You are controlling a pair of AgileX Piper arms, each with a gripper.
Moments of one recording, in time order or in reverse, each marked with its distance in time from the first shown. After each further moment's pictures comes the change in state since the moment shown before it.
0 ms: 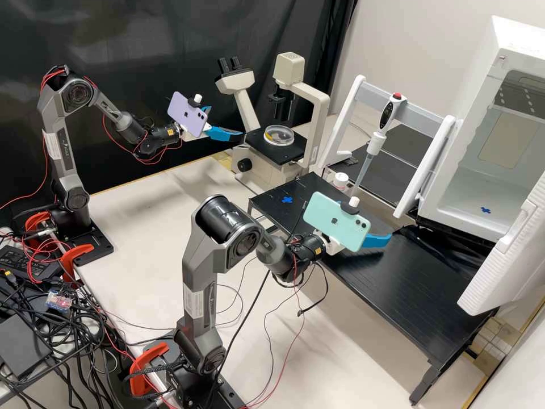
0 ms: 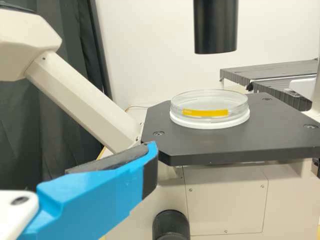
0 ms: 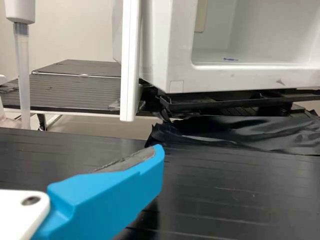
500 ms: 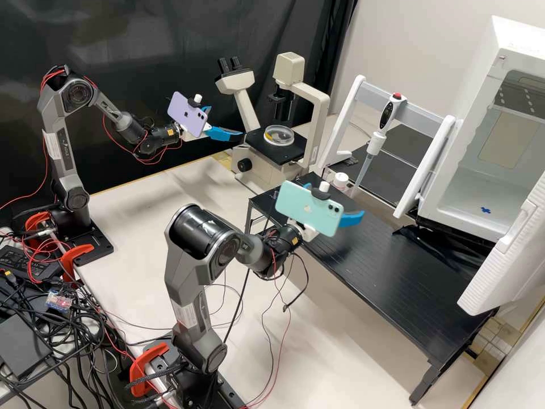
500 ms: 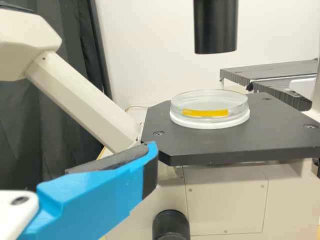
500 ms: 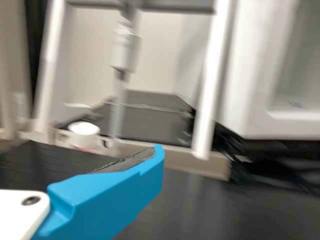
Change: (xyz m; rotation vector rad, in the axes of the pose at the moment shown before) left arm 0.000 0.000 0.000 0.000 0.000 0.000; right arm -0.045 -0.029 -0.067 -0.043 0.254 -0.062
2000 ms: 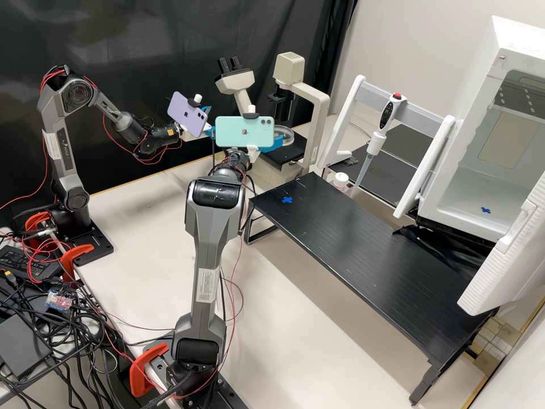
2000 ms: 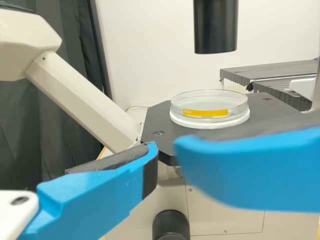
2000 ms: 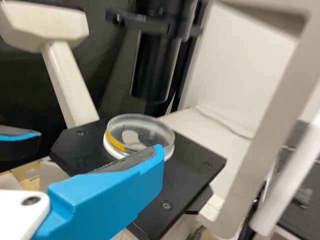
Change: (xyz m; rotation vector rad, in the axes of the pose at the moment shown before) left arm 0.000 0.000 0.000 0.000 0.000 0.000; right arm 0.122 -0.131 -0.170 -0.094 0.187 -0.367
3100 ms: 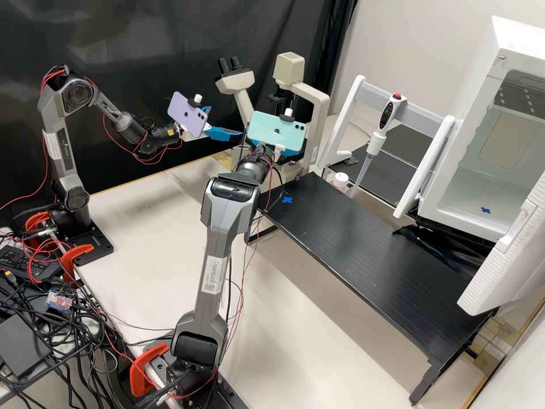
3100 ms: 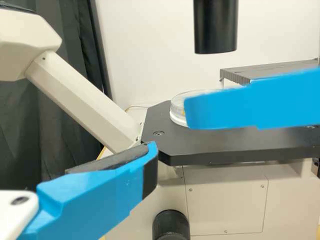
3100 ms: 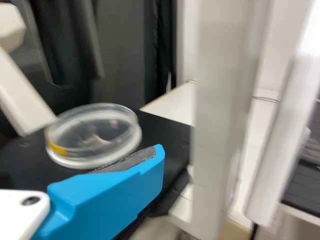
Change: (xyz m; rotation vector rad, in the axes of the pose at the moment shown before) left arm 0.000 0.000 0.000 0.000 0.000 0.000; right arm 0.042 0.041 0.026 0.236 -0.028 -0.030
